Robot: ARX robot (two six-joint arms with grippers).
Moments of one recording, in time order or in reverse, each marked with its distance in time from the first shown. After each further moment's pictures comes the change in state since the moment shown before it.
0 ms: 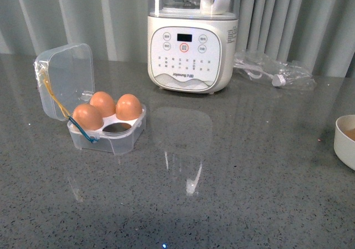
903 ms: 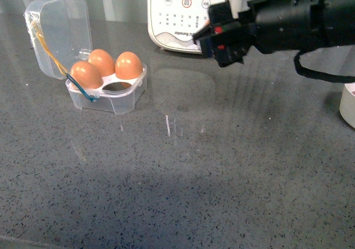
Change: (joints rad) left arm 0.000 0.000 0.000 0.000 0.000 0.000; right arm 0.402 0.286 0.364 0.010 -0.262 -0.108
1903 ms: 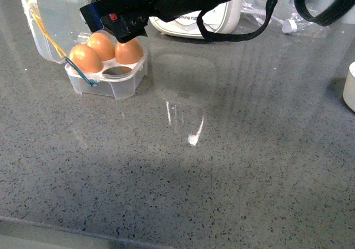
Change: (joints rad) left arm 0.000 0.000 0.000 0.000 0.000 0.000; right arm 0.176 0.161 0.296 -0.201 -0.172 -0.080
